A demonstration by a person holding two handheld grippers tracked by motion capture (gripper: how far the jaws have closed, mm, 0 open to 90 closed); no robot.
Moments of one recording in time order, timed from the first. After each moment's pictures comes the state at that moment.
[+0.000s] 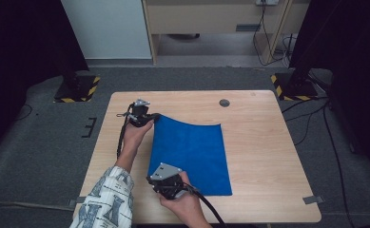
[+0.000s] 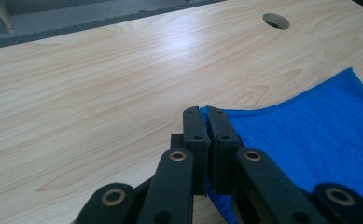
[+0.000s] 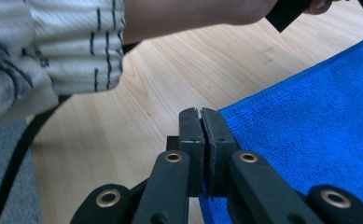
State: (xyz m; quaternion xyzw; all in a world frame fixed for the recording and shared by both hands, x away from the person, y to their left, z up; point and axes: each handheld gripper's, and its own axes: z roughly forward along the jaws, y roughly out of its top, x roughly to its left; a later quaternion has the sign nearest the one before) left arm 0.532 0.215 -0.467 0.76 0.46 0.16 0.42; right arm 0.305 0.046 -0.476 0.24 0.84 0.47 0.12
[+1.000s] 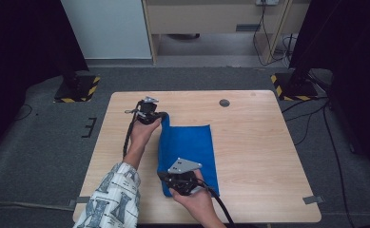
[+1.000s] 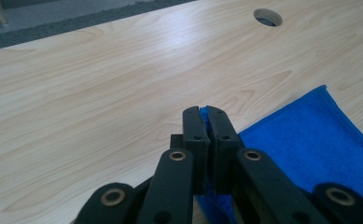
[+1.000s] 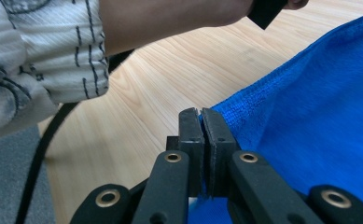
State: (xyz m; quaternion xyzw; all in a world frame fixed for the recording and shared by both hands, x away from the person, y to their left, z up) left arm 0.538 0.175 -0.461 0.78 0.45 0.15 0.40; right arm 0.314 0.002 -0.473 0.29 0.81 0.50 0.08
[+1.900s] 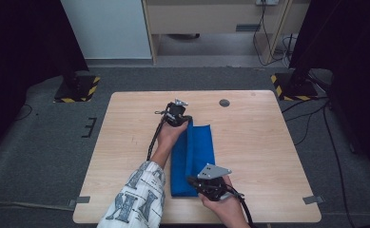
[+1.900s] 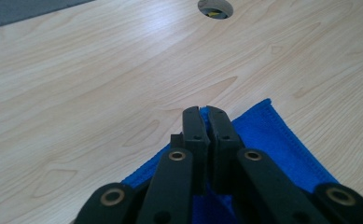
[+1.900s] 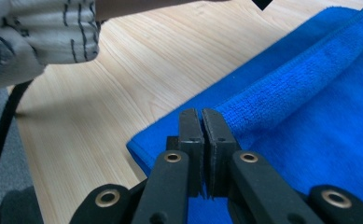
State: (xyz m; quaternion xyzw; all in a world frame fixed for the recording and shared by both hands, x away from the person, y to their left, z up) left arm 0.545 0.084 -0.479 0.80 0.43 0.13 0.39; right arm 0.304 -0.076 -0.486 0.31 0.82 0.46 0.11
